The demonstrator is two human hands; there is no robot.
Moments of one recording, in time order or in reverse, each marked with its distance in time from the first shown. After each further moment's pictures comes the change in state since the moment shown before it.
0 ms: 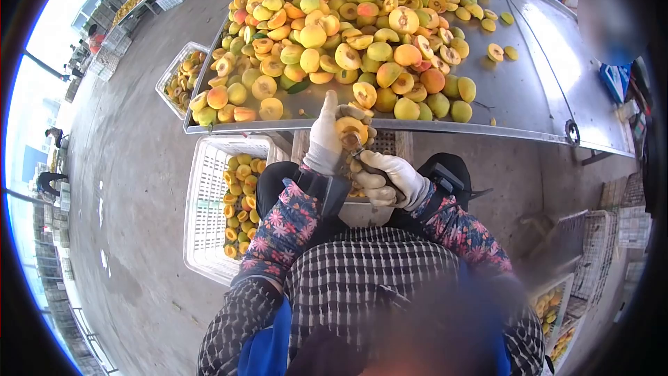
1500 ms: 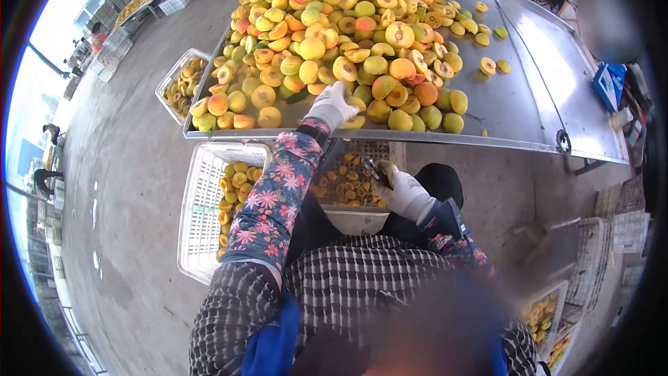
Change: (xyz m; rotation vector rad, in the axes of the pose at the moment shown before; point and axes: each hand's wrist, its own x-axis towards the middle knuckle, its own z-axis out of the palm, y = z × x) left_hand 0.107 0.025 -0.021 1.659 0.015 0.371; right_hand -0.027 0.019 -0.030 -1.601 0.717 -0.339
